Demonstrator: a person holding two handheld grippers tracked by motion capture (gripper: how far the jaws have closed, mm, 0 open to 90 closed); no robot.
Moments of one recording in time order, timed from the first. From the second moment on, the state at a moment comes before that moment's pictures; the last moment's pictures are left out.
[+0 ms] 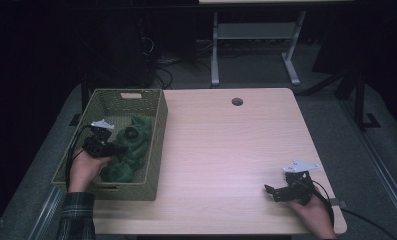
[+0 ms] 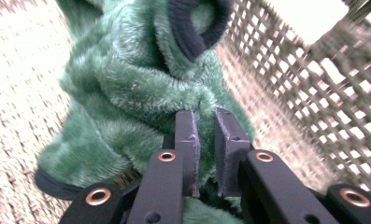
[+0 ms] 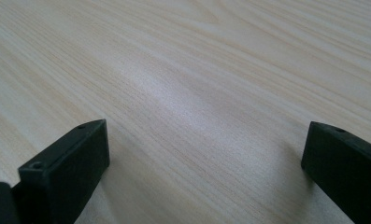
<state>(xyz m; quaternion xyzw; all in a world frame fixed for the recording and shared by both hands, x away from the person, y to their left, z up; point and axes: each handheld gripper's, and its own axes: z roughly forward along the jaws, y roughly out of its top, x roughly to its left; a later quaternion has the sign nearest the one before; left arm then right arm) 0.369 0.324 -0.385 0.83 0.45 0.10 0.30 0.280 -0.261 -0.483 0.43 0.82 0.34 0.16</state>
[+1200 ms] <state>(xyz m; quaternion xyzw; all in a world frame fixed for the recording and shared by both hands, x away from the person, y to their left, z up) 0.350 0.324 -0.267 0.77 0.41 0.13 0.48 0.280 -0.261 -0.483 0.43 0.82 0.34 0.16</state>
